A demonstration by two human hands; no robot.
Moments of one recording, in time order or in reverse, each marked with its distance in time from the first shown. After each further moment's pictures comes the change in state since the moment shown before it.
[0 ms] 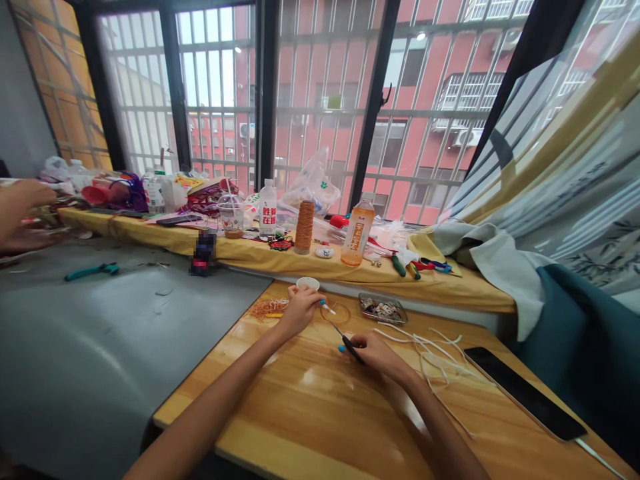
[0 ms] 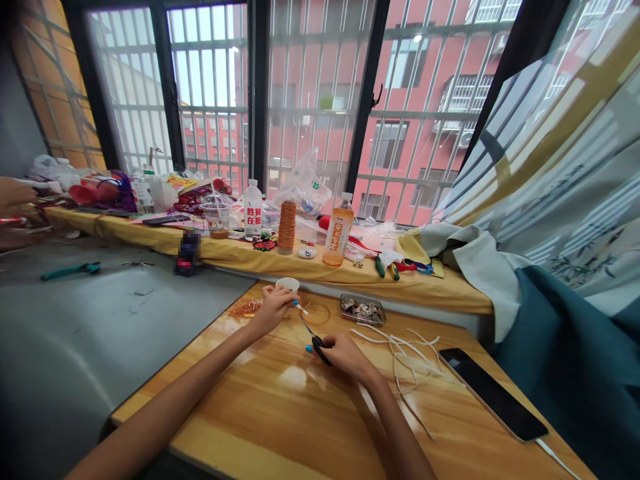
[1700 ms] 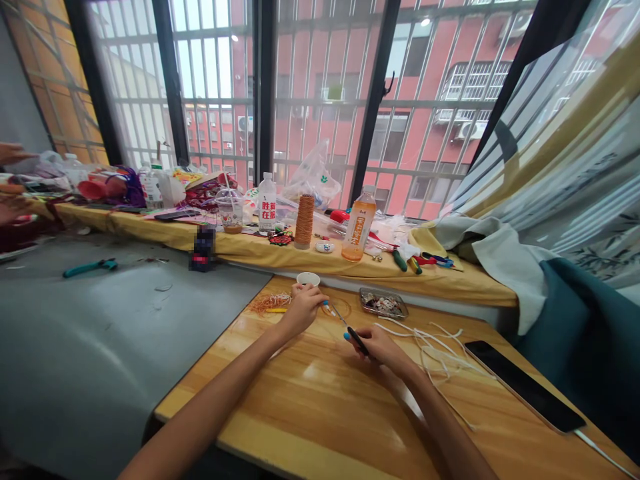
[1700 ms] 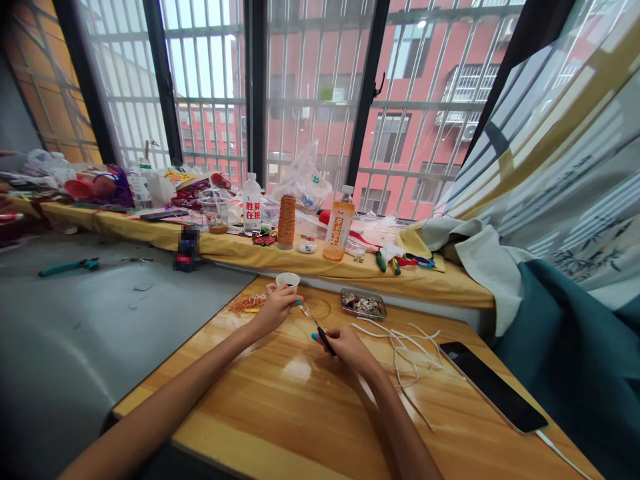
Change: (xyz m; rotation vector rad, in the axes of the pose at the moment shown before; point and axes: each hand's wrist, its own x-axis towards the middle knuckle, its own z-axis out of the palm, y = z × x) left_hand -0.005 -0.001 0.010 0.047 -0.056 0.039; right_hand -0.004 -0.005 -0.004 0.146 -0.009 0.061
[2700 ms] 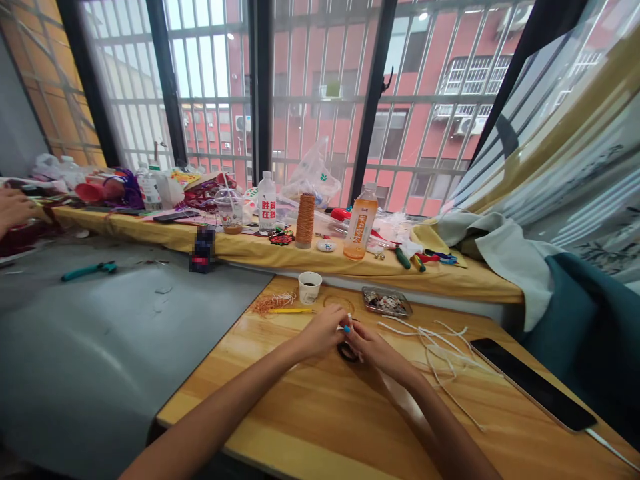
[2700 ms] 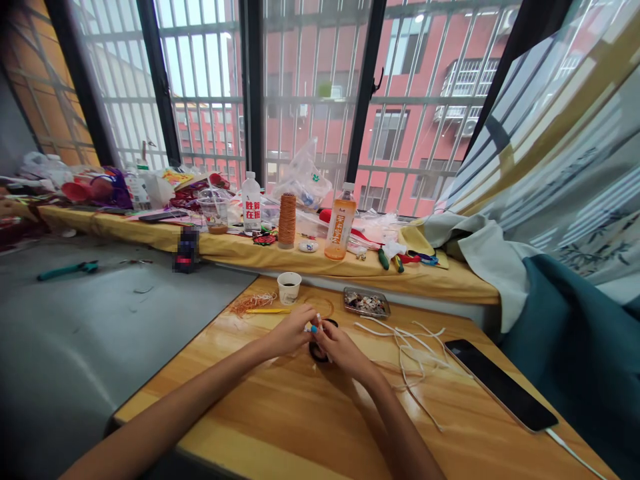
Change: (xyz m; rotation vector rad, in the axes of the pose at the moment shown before) left_hand -0.010 0.035 0.011 -0.237 -0.178 0.102; right_hand 0.009 0.005 0.020 0.068 0.041 -0.269
